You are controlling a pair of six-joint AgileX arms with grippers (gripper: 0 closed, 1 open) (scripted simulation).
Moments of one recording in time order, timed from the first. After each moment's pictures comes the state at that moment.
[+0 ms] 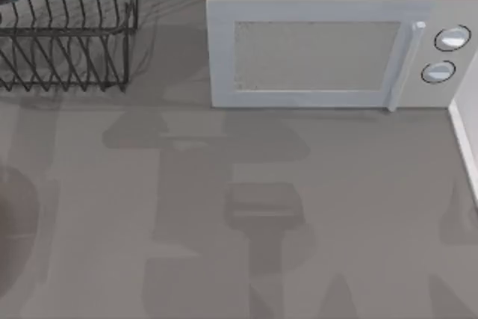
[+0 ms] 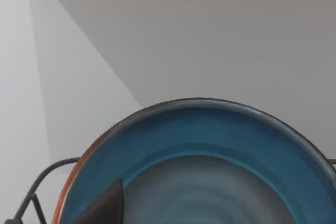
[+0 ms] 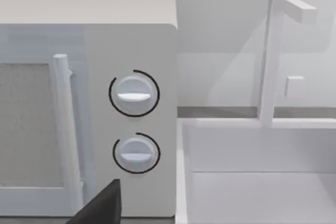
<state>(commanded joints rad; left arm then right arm) 0.06 1.62 0.84 0.76 0.10 0.01 0.00 0.00 0.00 0.00 0.00 0.00</state>
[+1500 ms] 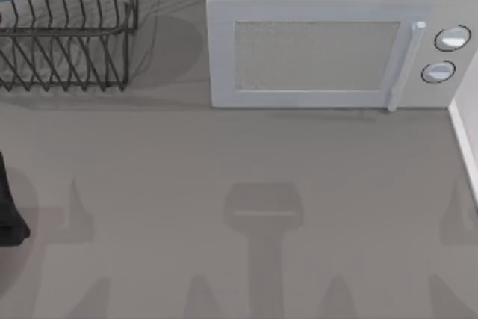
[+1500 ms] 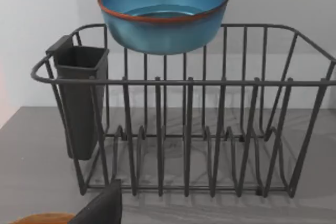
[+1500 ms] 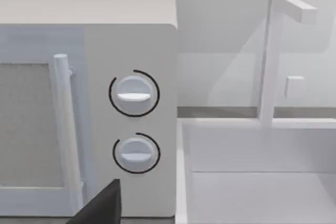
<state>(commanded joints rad) 0.00 0.00 0.00 0.00 0.00 0.00 0.00 0.00 0.00 0.00 0.00 0.00</state>
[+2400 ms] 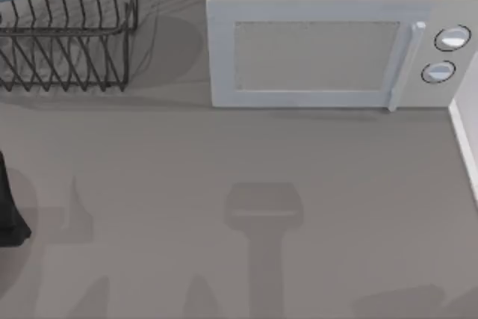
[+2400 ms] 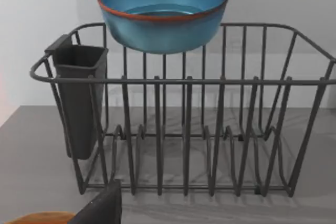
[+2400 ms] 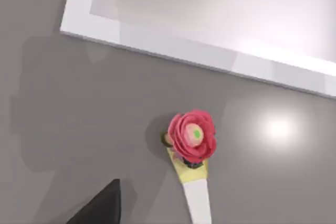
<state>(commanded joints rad) 0.00 0.00 0.00 0.00 0.00 0.00 -0.23 0.82 0.50 -0.68 0.00 -0.46</state>
